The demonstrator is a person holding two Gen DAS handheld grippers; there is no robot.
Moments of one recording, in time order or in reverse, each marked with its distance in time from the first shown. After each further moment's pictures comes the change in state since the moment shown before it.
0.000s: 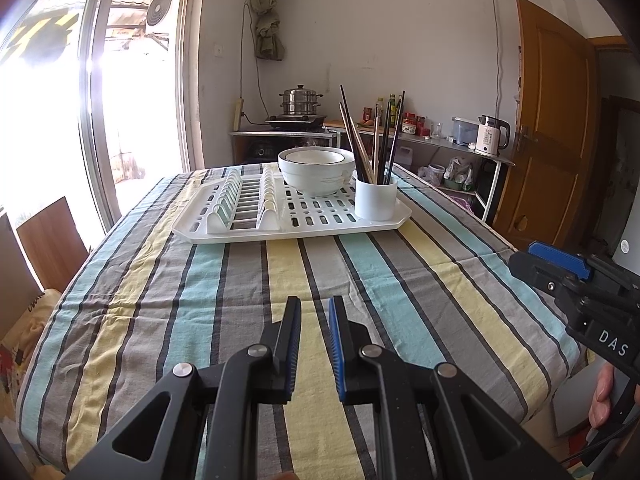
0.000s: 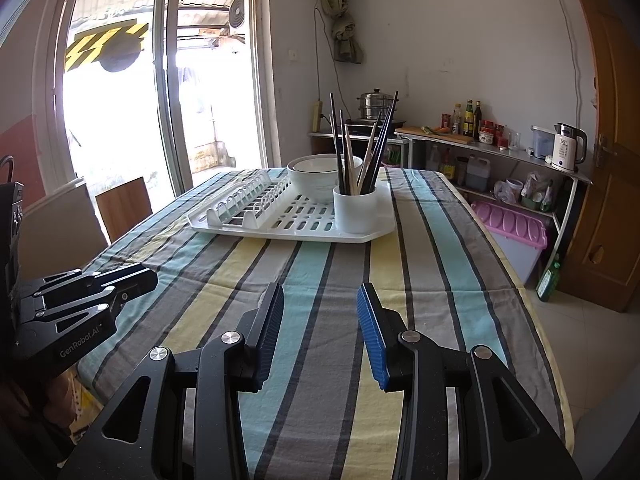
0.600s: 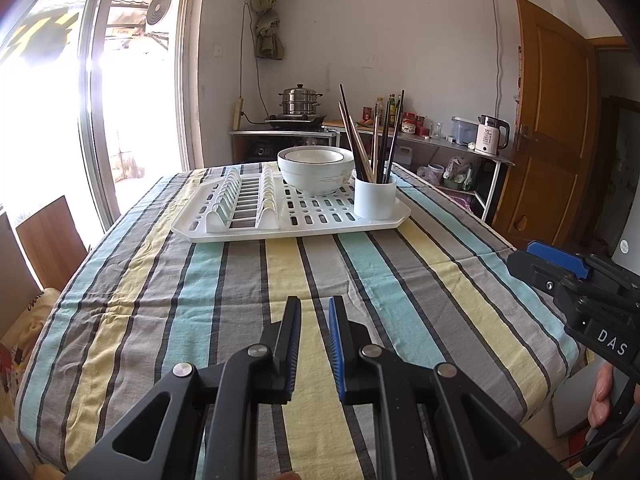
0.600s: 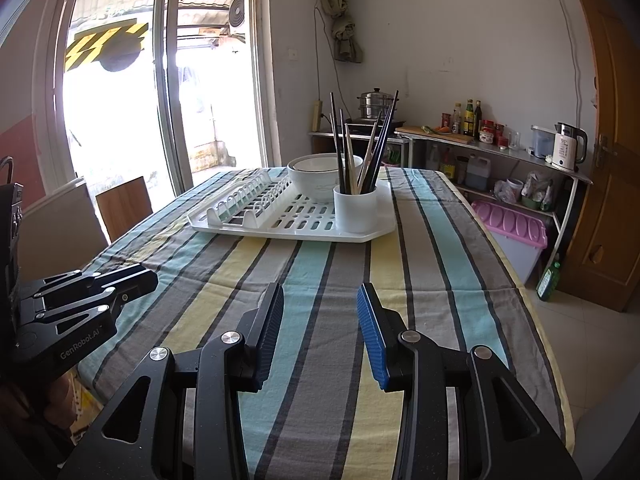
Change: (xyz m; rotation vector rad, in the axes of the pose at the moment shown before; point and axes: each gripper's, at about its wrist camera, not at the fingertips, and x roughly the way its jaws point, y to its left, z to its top) left arm 0.000 0.001 0.000 -0.001 0.003 -0.006; right arm 0.000 0.000 0.000 0.000 0.002 0.001
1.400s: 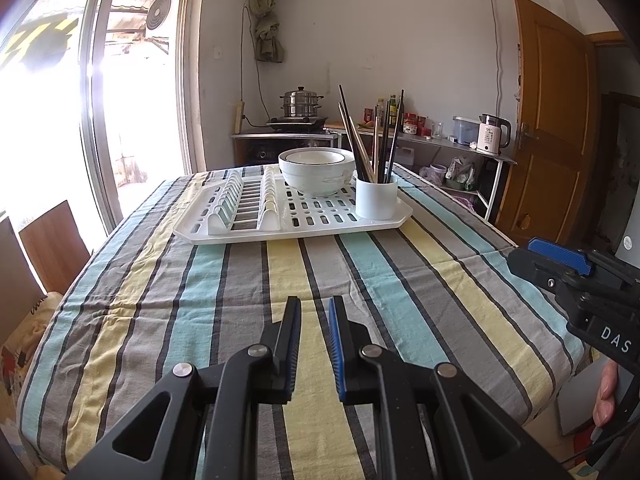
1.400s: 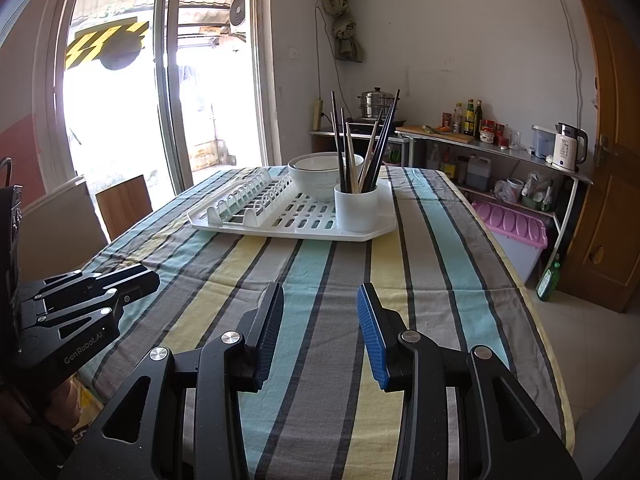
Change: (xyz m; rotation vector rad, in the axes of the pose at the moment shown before) left arm 0.000 -0.004 -0.003 0.017 -0.014 0.022; right arm 0.000 0.000 0.001 -0.001 0.001 -0.001
